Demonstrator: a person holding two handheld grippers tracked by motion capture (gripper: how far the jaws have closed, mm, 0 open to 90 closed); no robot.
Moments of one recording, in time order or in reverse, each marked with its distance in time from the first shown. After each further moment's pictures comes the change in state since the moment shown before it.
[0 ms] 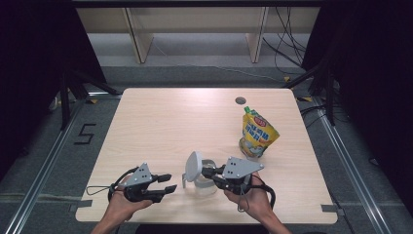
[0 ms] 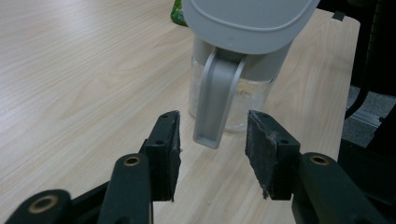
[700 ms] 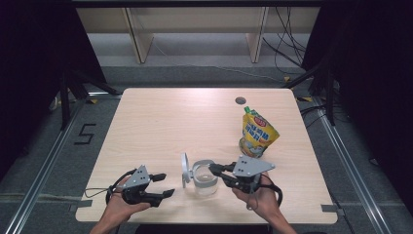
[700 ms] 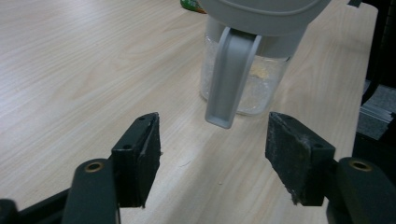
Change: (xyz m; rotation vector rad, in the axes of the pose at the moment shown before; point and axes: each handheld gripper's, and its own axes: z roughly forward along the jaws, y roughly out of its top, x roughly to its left) left arm 0.002 -0.010 0.001 0.012 0.030 -0.014; right arm -0.017 -0.017 -0.024 -0.018 -0.074 0.034
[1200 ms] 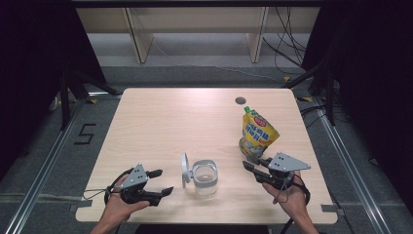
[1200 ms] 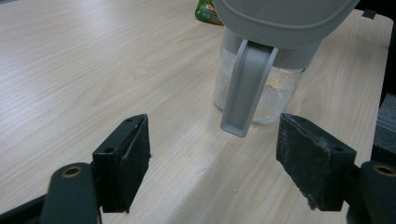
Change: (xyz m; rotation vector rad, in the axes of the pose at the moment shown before) left arm 0.003 0.001 -0.004 -0.033 0.046 0.008; right arm -0.045 -0.050 -0.055 0.032 -0.190 0.139
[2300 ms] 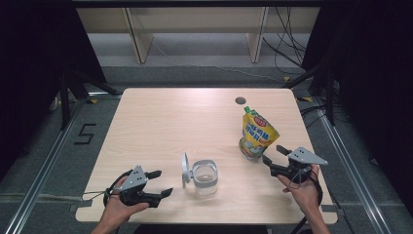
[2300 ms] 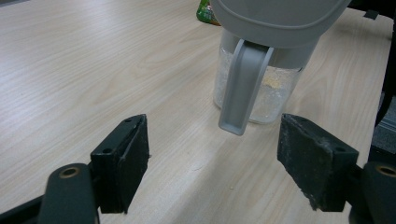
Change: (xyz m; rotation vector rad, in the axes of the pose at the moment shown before) left arm -0.005 -0.002 -0.003 -0.012 0.013 0.000; right arm -0.055 -0.034 -0.011 0.013 -0.232 0.150
